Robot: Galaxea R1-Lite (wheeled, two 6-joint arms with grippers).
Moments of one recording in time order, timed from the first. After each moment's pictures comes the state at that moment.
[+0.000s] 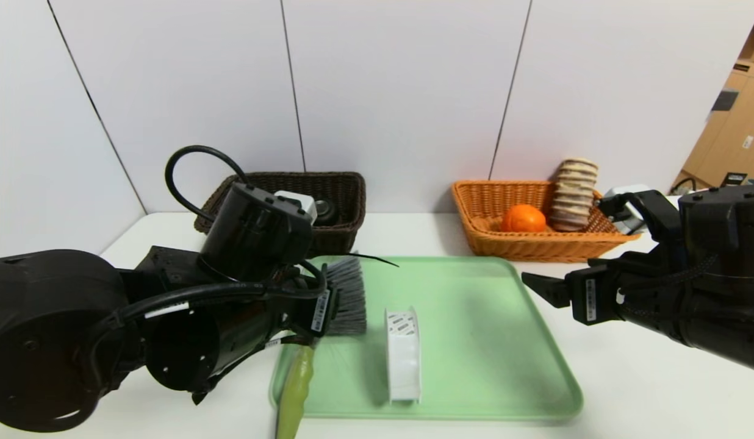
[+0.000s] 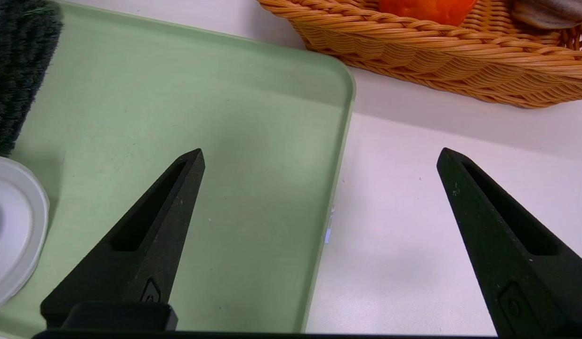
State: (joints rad) left arm -0.80 1.62 -0.96 -0.04 0.45 -0.28; right arm 0.45 1.43 -0.66 -0.29 -0.21 0.08
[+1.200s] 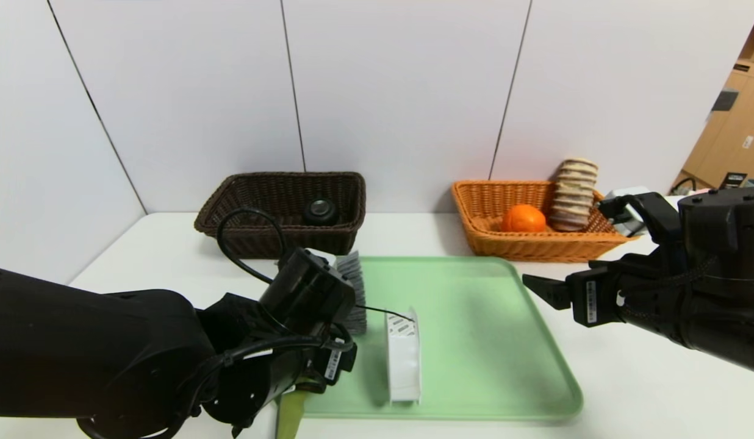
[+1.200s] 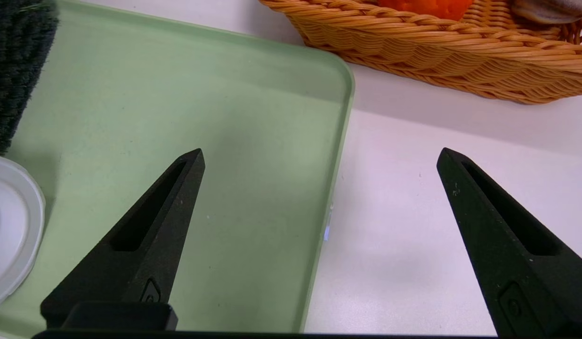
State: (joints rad) left arm -0.83 1.75 -0.88 -0.04 0.44 -0.36; right arm 0.45 1.43 -0.66 -0.29 -0.21 0.08
